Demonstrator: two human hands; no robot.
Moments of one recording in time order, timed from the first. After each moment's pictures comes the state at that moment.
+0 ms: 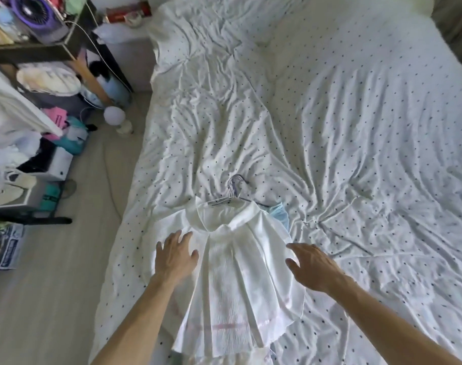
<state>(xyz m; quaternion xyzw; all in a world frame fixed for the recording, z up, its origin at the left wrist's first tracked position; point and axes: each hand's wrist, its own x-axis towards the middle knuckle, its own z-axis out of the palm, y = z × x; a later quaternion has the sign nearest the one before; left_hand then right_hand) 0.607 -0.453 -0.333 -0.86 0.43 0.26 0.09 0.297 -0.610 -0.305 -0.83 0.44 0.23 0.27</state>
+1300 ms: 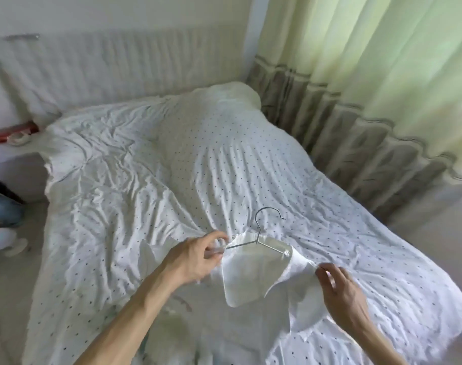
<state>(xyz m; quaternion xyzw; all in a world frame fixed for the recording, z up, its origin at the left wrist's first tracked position) 0.451 -0.624 -0.095 -0.61 0.72 0.32 -0.10 0.109 -0.578 -0.155 -0.61 0.73 -0.23 0.19</state>
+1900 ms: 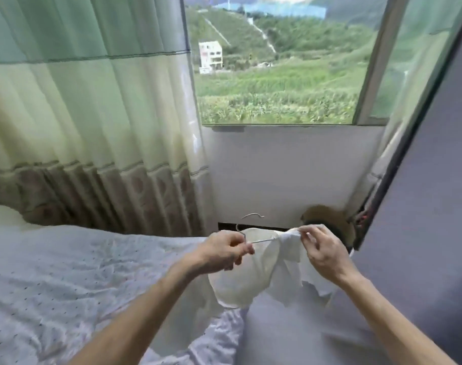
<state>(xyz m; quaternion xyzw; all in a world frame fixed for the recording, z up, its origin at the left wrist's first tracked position) -0.176 -0.467 0.045 -0.21 0.86 0.46 0.03 -0.367 -0.275 -0.037 -0.36 0.85 -0.38 -0.01</state>
